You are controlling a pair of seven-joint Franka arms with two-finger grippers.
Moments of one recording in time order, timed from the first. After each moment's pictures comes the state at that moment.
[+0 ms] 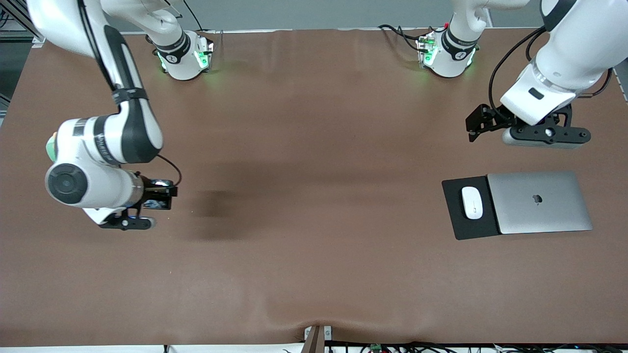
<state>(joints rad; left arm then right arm) -0.21 -0.01 -0.06 -1.65 0.01 1.69 -0.18 0.26 0.41 -0.18 -1.67 0.06 1.83 0.07</state>
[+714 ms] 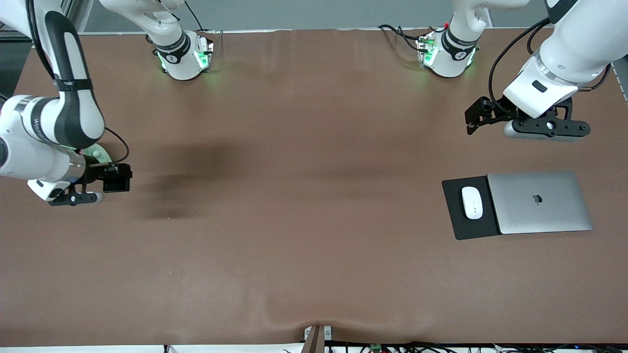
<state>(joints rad) -0.21 -0.03 -0.06 -1.68 -0.03 1.69 -0.18 0.02 0.23 -0.19 -1.99 0.05 2.01 -0.27</state>
